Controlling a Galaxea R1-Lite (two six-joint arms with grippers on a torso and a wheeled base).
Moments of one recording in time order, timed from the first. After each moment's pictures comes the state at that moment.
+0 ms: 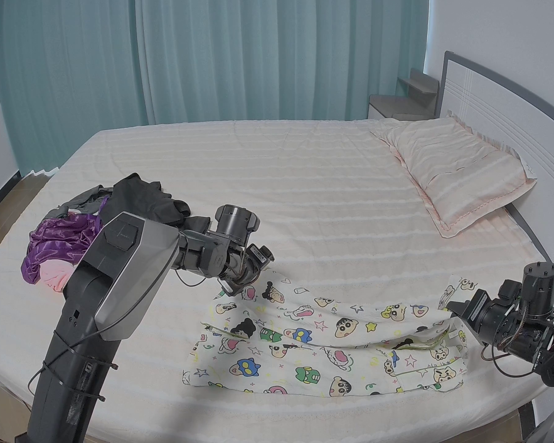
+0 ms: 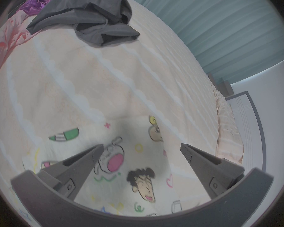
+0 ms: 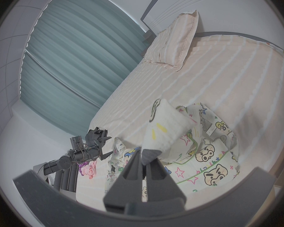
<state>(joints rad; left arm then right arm) -0.41 2.65 -1.93 0.10 0.00 -1.06 0.25 1.68 -0.13 -1.09 0.02 0.85</state>
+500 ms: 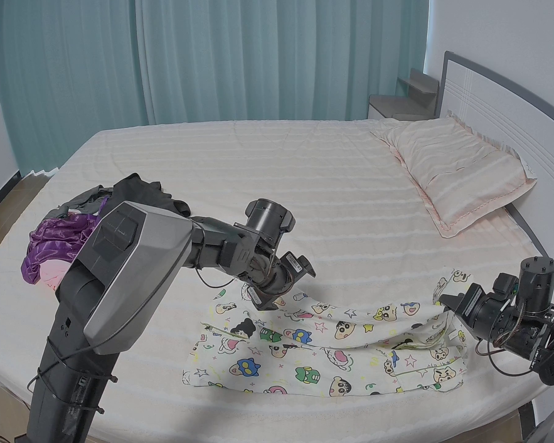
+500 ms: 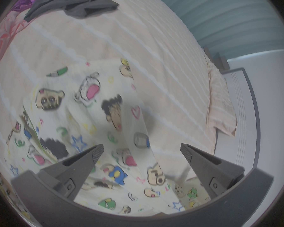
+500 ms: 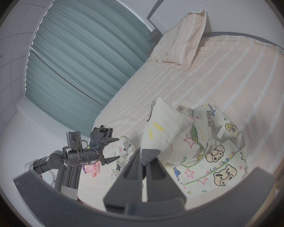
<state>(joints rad) -0.54 2.54 -1.91 0.29 -0.16 -1.08 0.30 1.67 -0.17 -1.09 0.01 0.85</state>
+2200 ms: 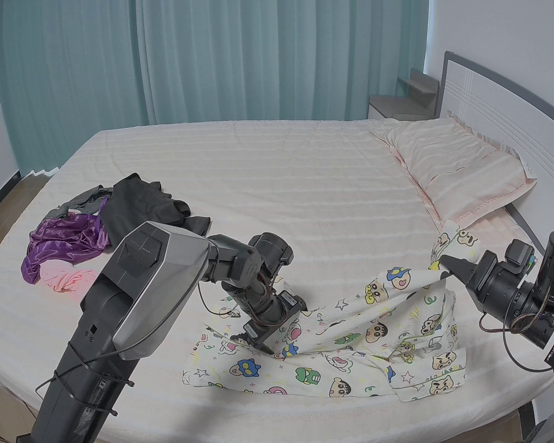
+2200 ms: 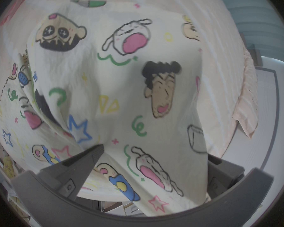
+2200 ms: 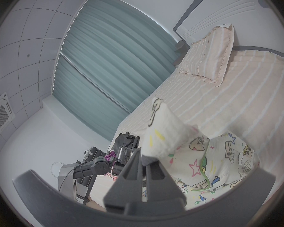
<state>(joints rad) -0.54 2.66 -2.00 0.58 -0.33 -1.20 0.40 1.50 -0.26 -1.08 0.01 0.81</state>
